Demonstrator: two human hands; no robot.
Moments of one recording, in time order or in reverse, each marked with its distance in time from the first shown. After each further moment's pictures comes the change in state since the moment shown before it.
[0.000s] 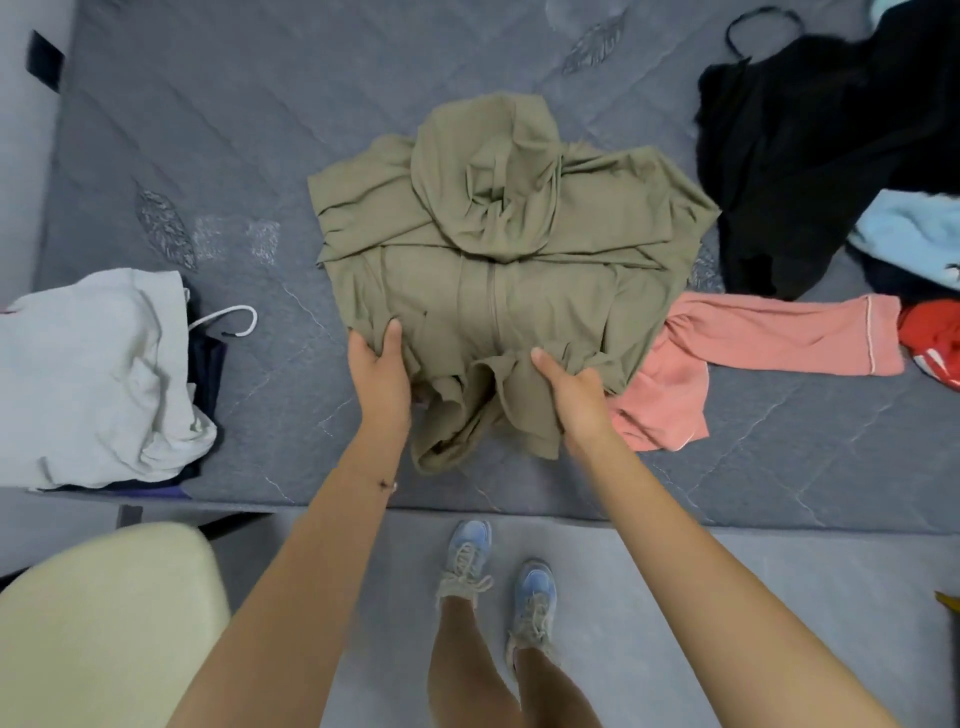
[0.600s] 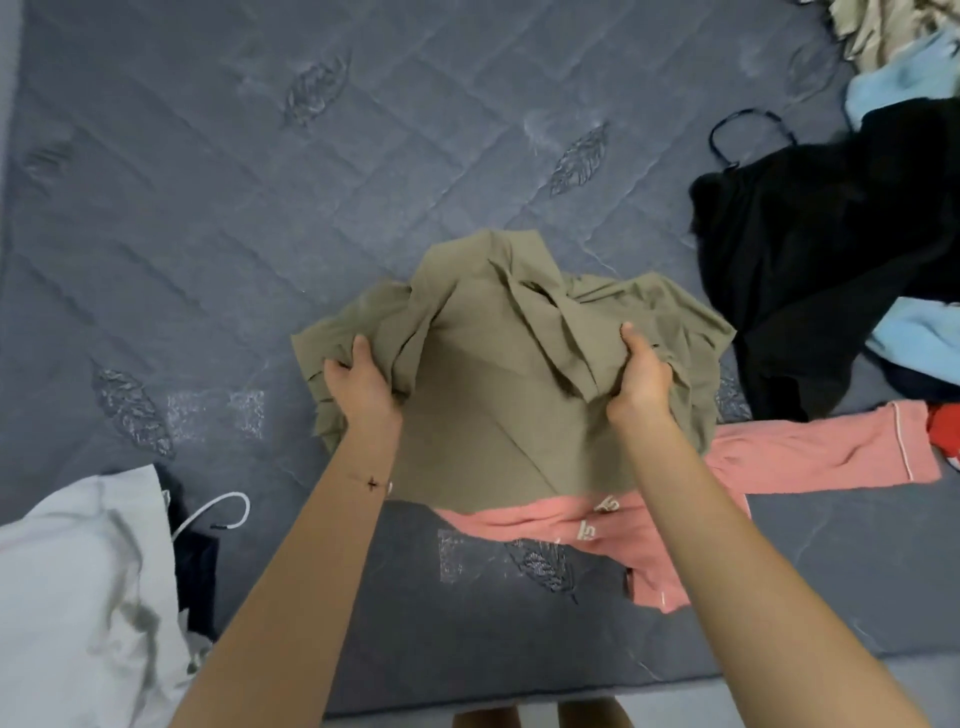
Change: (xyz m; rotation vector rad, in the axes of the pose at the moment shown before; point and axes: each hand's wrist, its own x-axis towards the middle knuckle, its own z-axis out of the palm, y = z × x) left_hand 0.205 0.077 0.088 -0.200 0.138 -0.238; right_hand 0.164 -0.152 0.058 0.483 0.533 0.079
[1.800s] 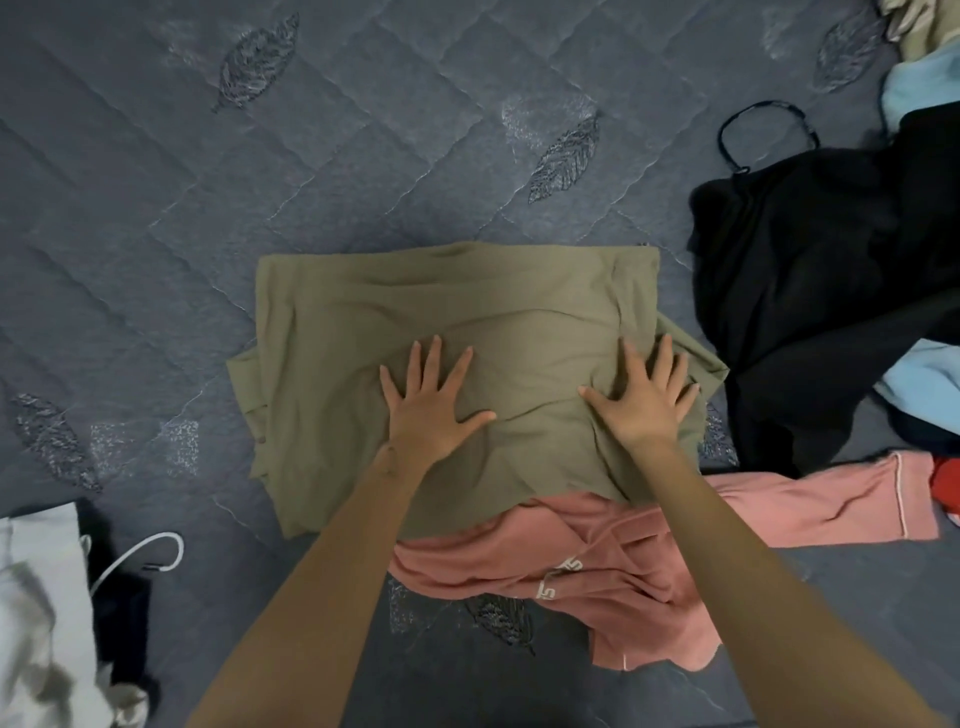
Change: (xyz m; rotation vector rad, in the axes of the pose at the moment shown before) left_hand 0.022 -0.097 0.076 1.754 -0.678 0.667; right_hand 0.128 -0.012 -0.031 -1.627 -0.167 -0.547
